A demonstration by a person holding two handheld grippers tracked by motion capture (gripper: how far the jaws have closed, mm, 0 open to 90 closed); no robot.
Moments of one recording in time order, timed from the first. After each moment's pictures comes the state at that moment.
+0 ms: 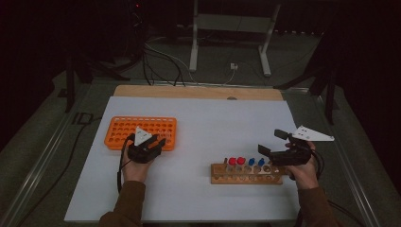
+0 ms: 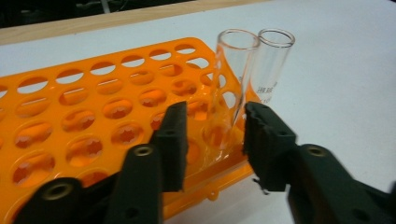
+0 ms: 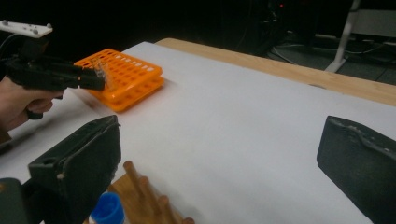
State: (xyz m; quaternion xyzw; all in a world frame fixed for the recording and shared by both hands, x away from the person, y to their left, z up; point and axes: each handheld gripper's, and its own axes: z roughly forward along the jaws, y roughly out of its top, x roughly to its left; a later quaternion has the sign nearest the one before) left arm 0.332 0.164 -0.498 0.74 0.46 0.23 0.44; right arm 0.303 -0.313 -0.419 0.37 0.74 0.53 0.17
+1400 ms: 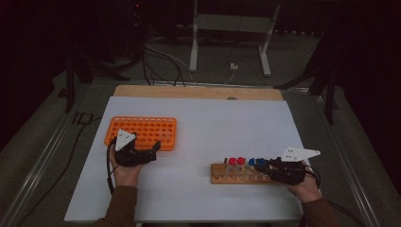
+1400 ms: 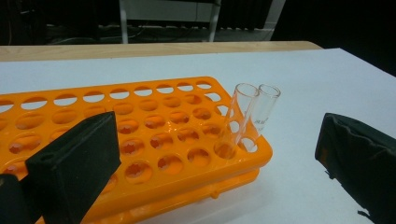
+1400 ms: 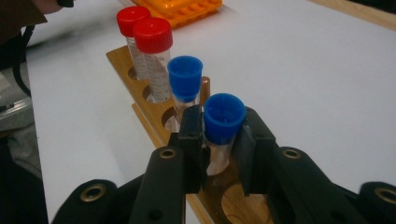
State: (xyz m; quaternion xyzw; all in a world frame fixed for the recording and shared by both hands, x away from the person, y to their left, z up) left arm 0.306 0.186 -0.474 0.68 0.49 0.24 0.49; right arm 0.273 -0.307 -0.455 0.28 0.83 0.47 0.10
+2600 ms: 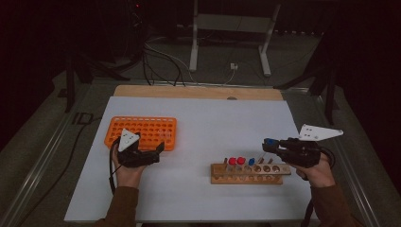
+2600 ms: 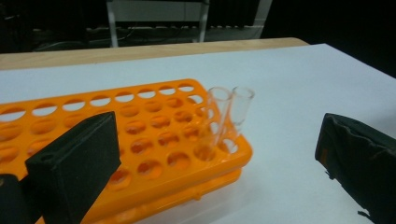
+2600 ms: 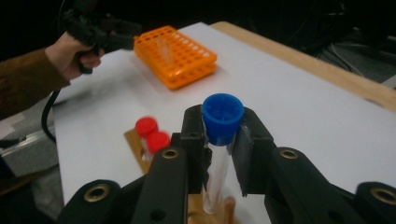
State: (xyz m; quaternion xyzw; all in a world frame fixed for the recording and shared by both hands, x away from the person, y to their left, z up) left arm 0.302 0.174 -0.466 0.69 0.47 0.24 0.49; right arm 0.291 -0.318 -0.381 0.27 0.80 0.52 0.11
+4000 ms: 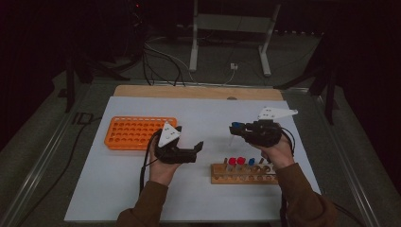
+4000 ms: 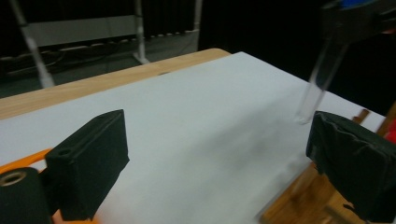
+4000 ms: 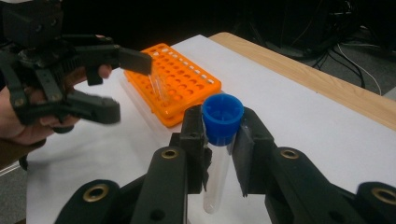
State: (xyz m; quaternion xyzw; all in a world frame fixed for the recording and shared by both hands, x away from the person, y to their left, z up) left arm 0.308 0.069 -0.432 0.74 0.36 0.19 0.53; right arm 0.344 -0.229 -0.382 0.28 0.80 0.52 0.10
